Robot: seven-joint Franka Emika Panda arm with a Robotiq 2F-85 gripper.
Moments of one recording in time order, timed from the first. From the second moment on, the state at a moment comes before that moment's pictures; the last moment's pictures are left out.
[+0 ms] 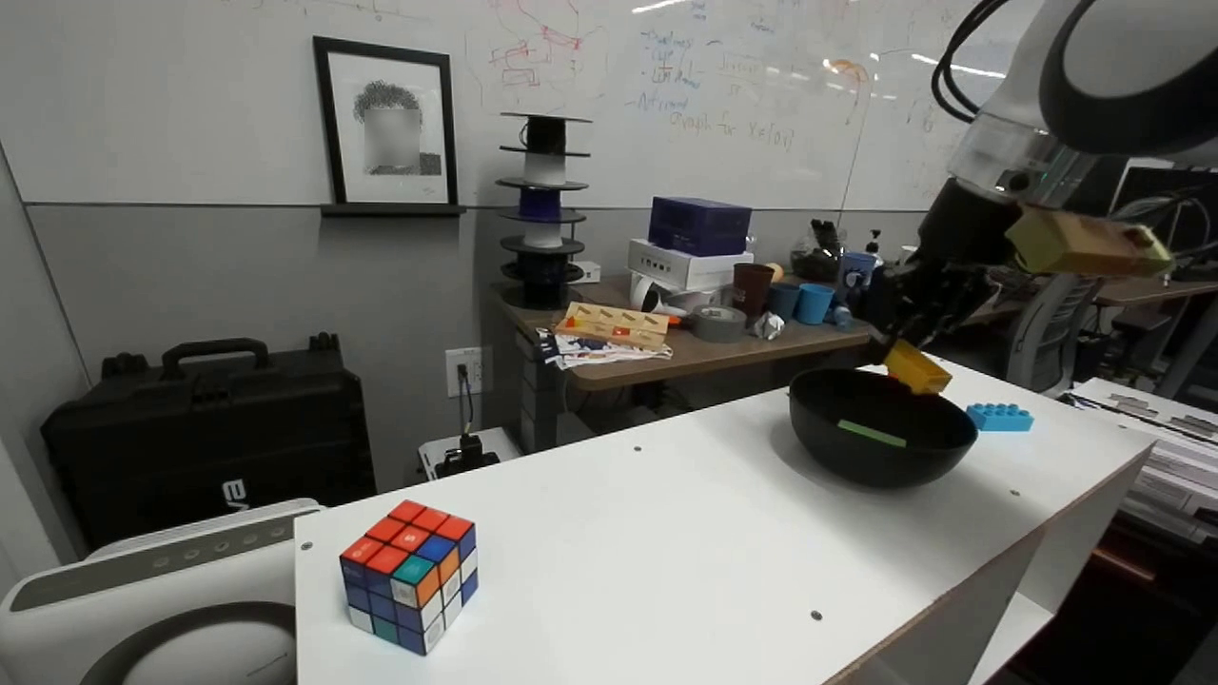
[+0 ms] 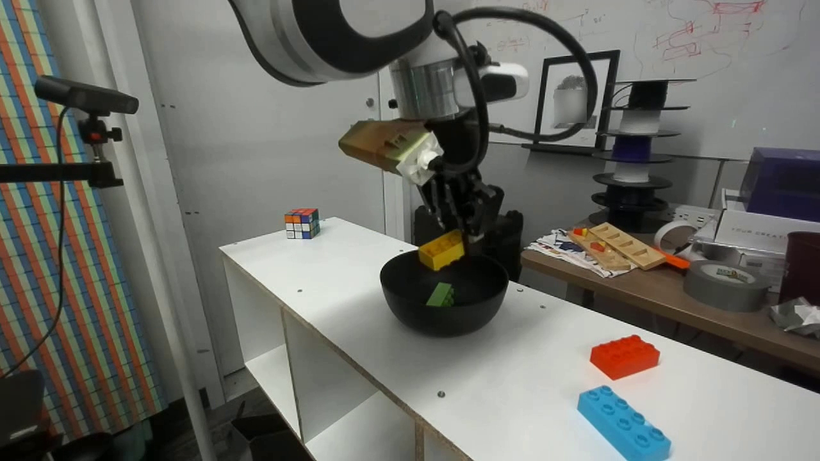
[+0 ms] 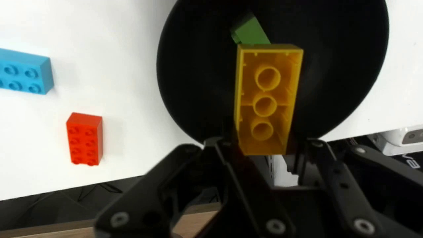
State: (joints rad) arm -0.02 0.33 -0.02 -2.09 0.03 2.71 0.05
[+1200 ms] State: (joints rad) arm -0.28 0.25 0.02 -2.08 0.32 2.53 -0.49
